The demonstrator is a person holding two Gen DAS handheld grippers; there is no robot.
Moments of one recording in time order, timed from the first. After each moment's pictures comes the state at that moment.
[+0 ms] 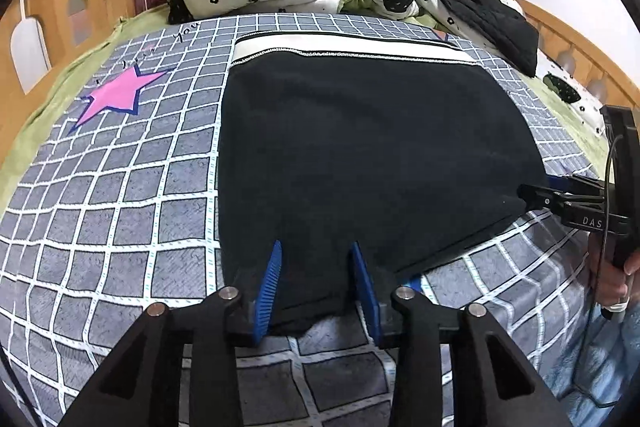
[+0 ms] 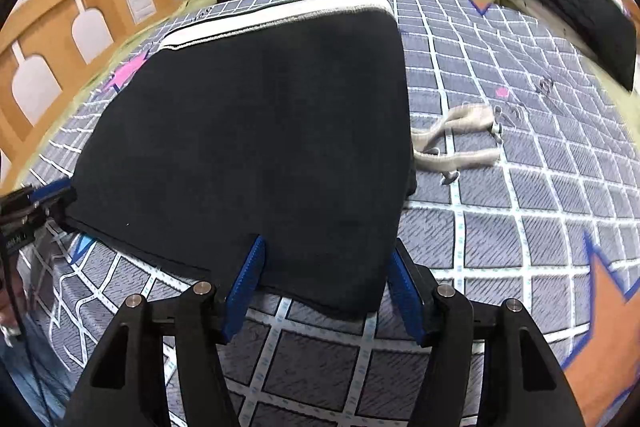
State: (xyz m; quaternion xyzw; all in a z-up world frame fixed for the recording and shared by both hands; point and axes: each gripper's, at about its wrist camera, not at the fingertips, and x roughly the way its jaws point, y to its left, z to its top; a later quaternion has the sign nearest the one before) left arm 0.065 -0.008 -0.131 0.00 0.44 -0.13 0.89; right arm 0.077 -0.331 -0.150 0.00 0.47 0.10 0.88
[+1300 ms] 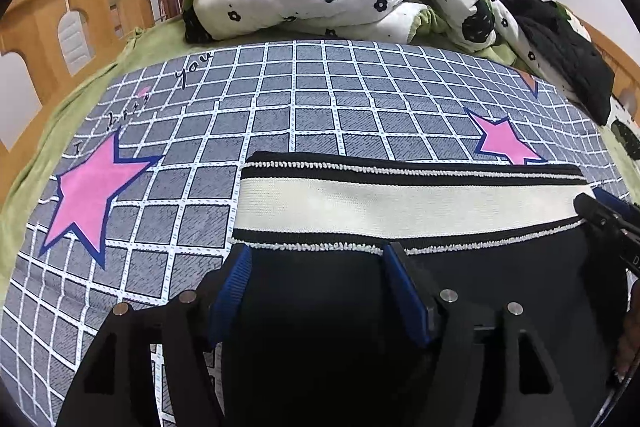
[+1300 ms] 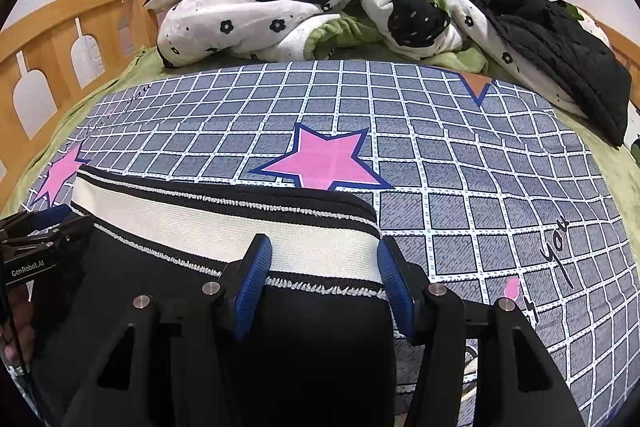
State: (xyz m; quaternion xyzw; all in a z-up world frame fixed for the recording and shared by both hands) left arm 0.264 -0.035 -0.133 0.02 0.43 -0.04 0.90; right arm 0.249 -0.319 -0.118 -0.01 0.40 0.02 0.91
